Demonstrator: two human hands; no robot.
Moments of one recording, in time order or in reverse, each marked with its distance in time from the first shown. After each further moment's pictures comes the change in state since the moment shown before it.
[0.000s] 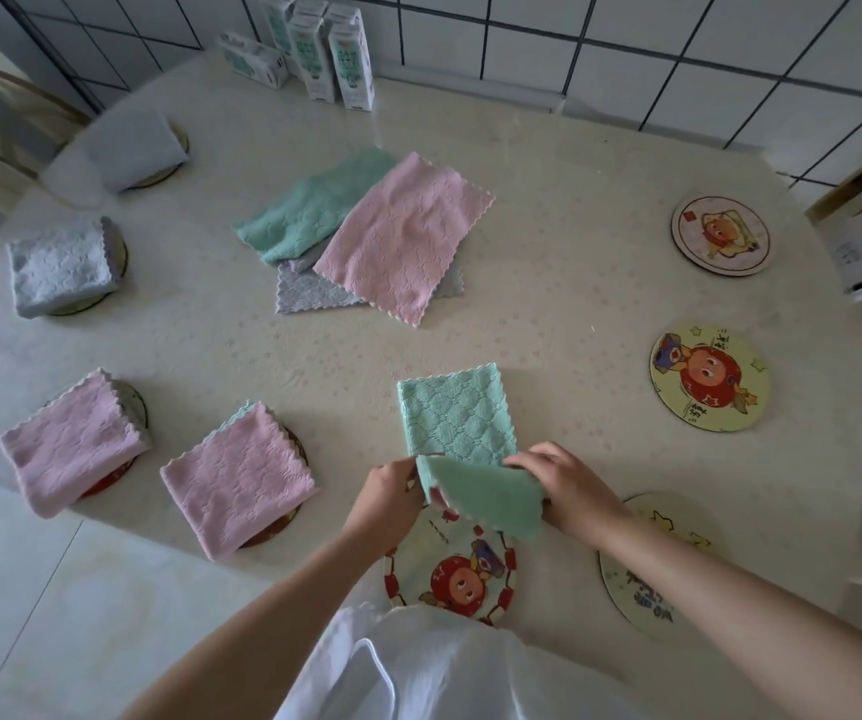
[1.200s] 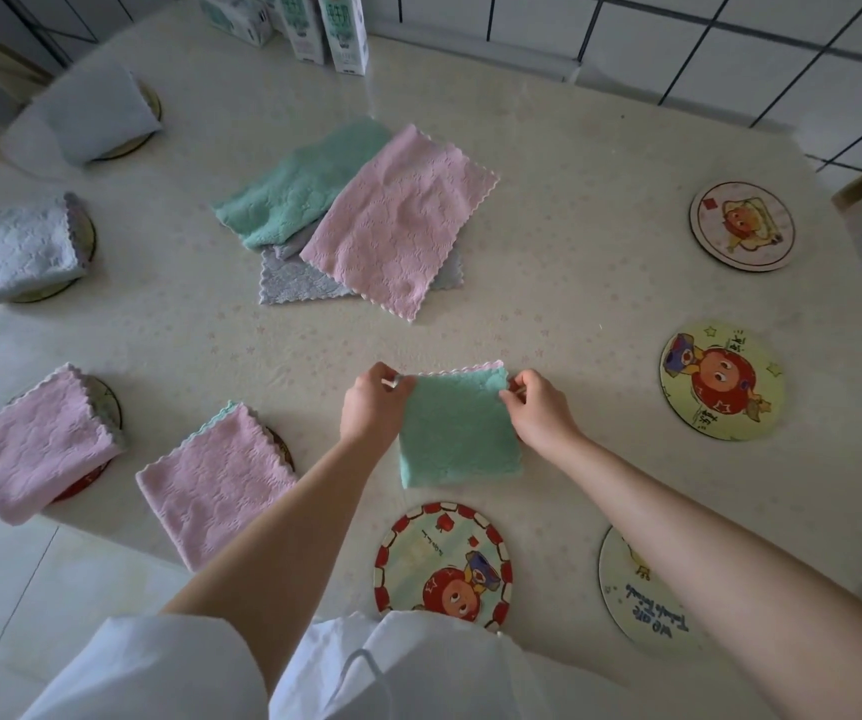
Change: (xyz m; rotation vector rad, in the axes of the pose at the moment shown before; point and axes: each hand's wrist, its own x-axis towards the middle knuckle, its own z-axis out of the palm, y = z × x) left_hand 0.103 0.021 -0.035 -0.136 0.269 -0.290; right_hand 0.102 -0.010 -0.023 0.359 0.189 0.606
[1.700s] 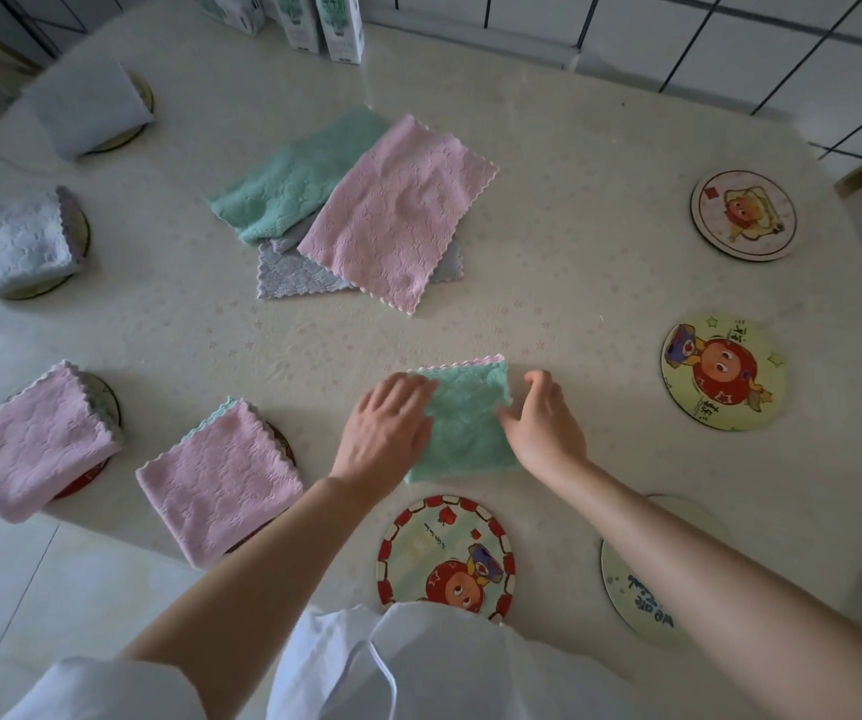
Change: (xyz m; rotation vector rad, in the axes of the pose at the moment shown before) left_hand -0.027 -0.042 0.003 0.542 0.116 0.925; right_hand -0.031 0.002 0.006 -0.218 0.084 0.020
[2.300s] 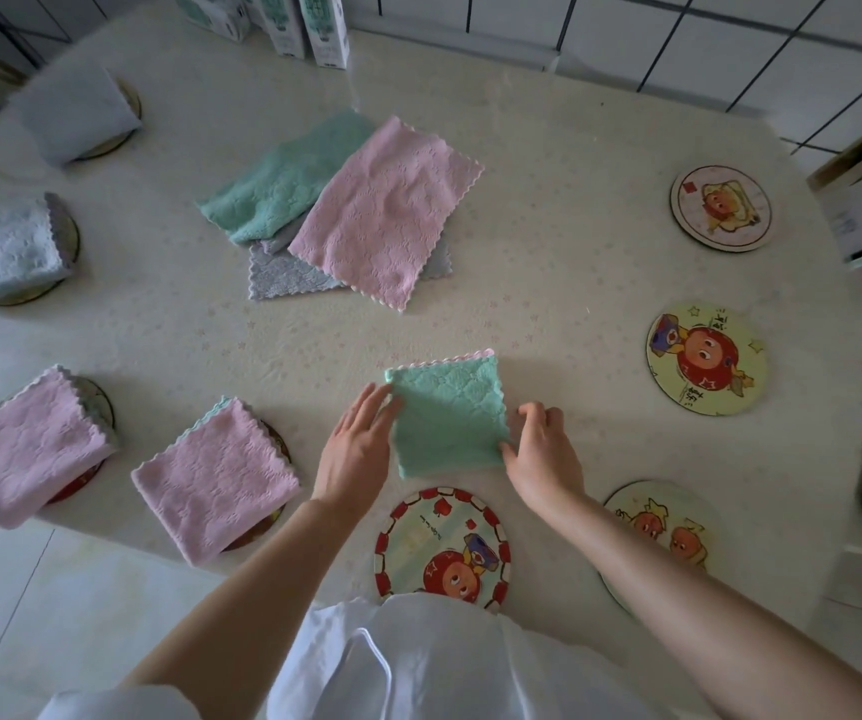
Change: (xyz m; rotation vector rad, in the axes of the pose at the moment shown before) left_hand -0.033 -0.010 0.009 -0.085 -0.032 -0.163; right_hand -0.039 0.023 0.014 -0.055 0.019 -0.029
